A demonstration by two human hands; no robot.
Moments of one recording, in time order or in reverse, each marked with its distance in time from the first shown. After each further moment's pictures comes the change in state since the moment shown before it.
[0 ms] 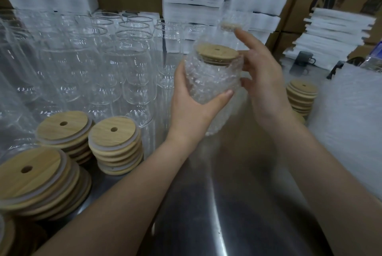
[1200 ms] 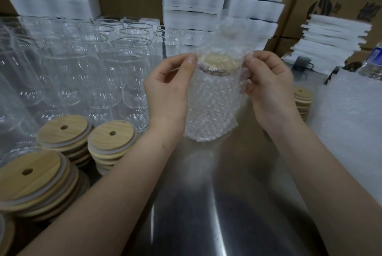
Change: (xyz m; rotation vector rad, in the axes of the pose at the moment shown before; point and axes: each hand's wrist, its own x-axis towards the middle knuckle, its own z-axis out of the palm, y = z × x) left_hand 0.021 0.035 -0.010 -0.177 0.217 0.009; right_hand 0.003 0.004 -0.016 0.240 0.133 0.098
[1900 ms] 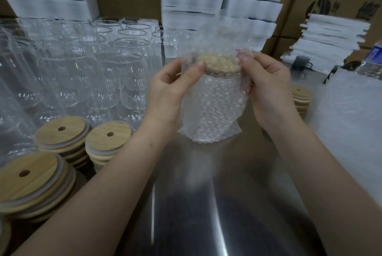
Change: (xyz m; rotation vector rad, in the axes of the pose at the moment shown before) left_hand 0.006 -0.010 -0.011 -0.078 -0.284 -0.074; right_hand -0.002 -0.003 0.004 -0.055 -0.023 -0.040
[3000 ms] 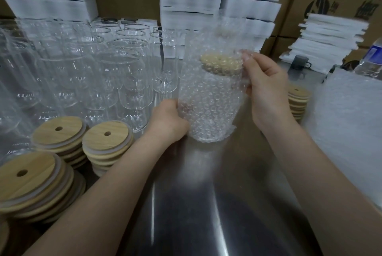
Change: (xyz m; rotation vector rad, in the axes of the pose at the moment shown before) left_hand -0.009 -0.020 -0.015 1.028 -0.072 -0.386; right_hand 0.002 0.004 -0.001 -0.038 0.125 0.024
